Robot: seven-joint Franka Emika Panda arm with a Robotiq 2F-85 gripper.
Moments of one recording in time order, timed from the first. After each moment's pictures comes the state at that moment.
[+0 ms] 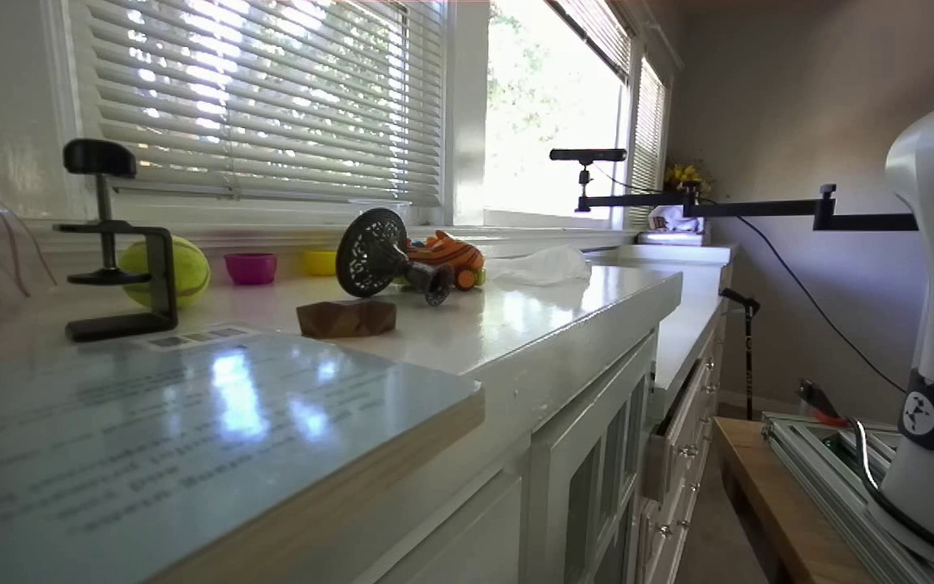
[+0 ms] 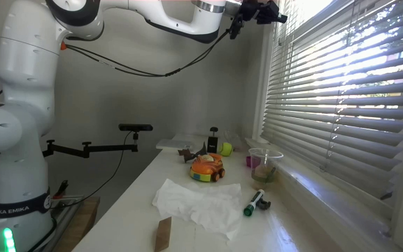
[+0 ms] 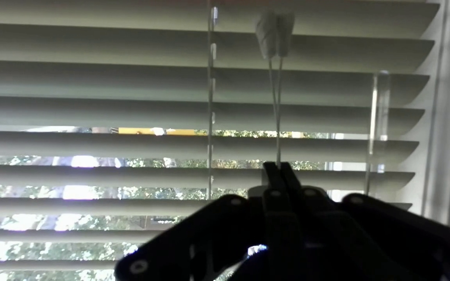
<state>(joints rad) 0.10 0.15 -0.01 -1.29 -0.92 2.66 0.91</state>
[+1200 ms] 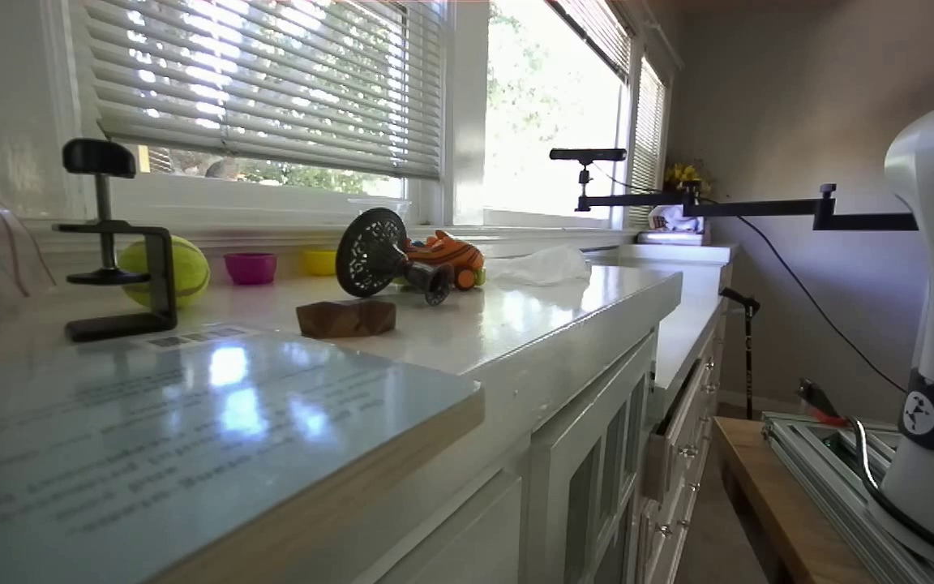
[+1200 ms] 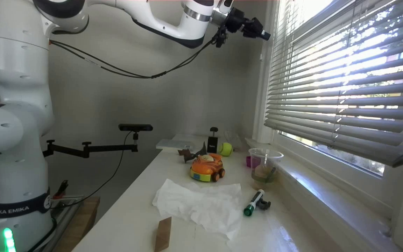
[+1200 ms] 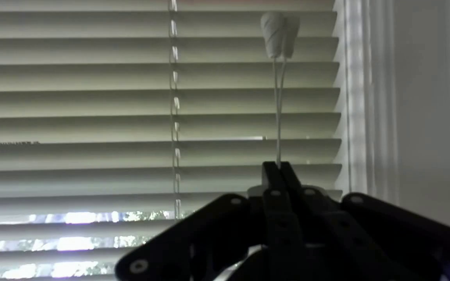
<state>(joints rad) 0.12 0.02 0.05 -1.50 -0.87 2.58 0.96</state>
